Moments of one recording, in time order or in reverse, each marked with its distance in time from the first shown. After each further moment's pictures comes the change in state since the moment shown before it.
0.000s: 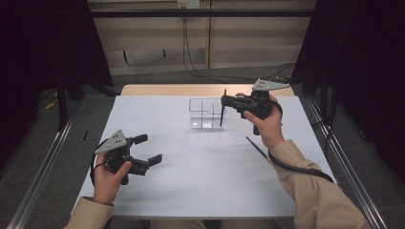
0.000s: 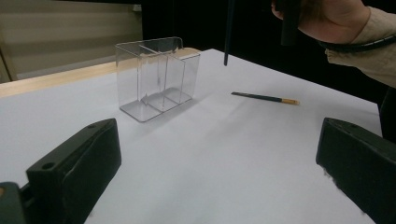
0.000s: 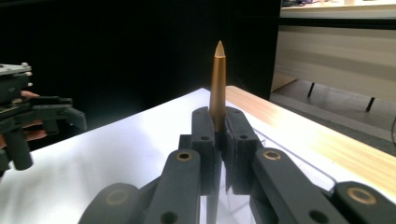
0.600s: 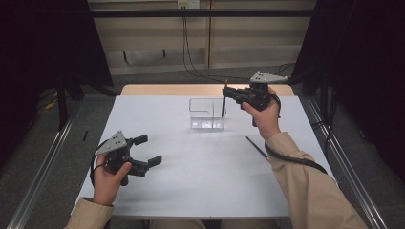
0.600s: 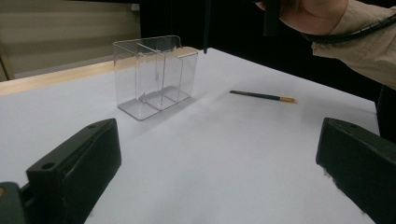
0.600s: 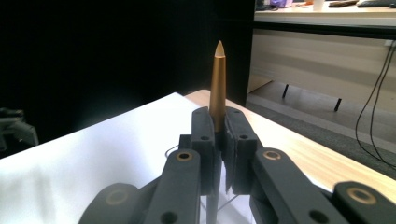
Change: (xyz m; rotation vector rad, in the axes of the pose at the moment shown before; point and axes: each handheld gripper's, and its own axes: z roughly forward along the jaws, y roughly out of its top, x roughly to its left) left arm 0.000 -0.003 -0.001 0.010 -0.009 -0.002; right arm -0.021 0.009 0.012 -0.007 -0.092 -0.010
